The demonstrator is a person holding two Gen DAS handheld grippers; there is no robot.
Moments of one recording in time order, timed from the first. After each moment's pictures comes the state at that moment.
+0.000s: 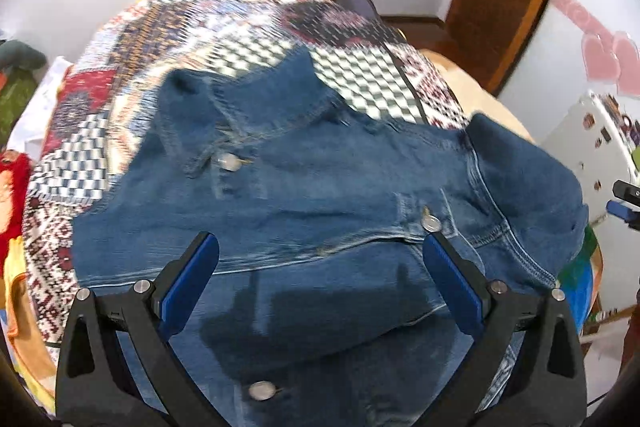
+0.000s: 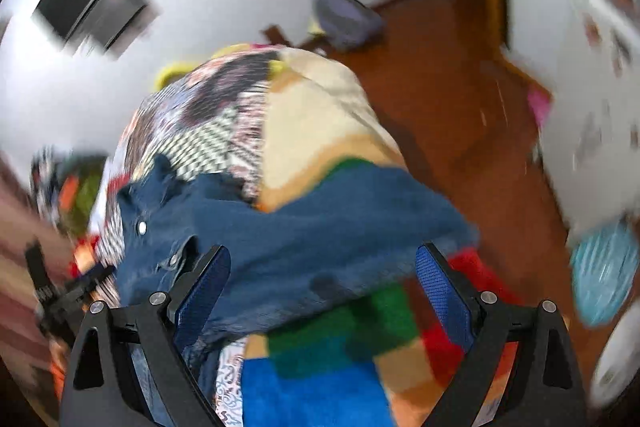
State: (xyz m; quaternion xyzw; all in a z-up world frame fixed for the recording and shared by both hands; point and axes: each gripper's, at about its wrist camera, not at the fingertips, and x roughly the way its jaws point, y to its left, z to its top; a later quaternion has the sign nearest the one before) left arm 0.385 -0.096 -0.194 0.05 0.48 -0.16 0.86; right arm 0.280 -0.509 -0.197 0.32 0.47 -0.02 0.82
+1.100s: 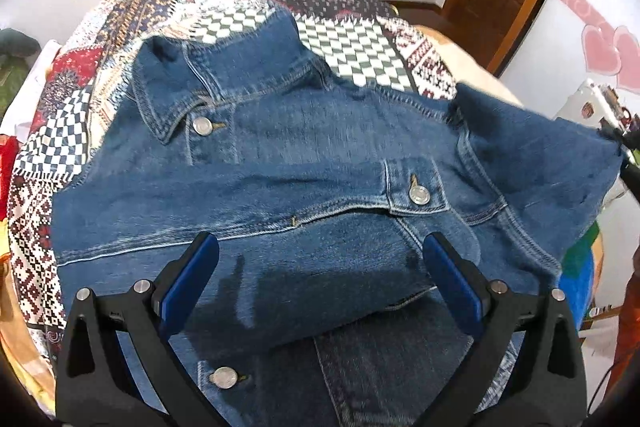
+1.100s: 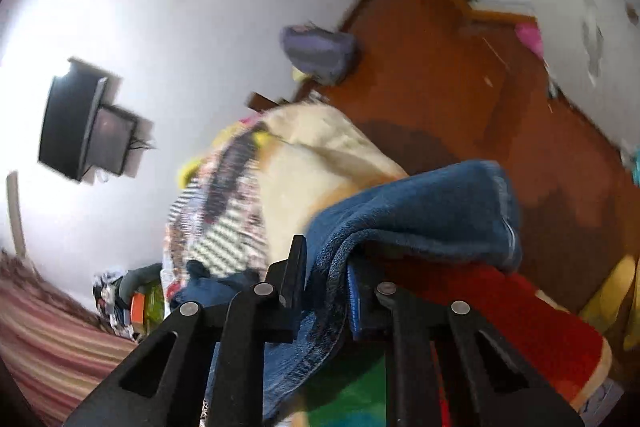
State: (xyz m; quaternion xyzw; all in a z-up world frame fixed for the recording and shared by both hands) left arm 0.369 -0.099 -0.207 0.03 0.50 -0.15 0.85; right arm 0.306 -0.548 -0.192 0.45 0.33 -0.02 0.83
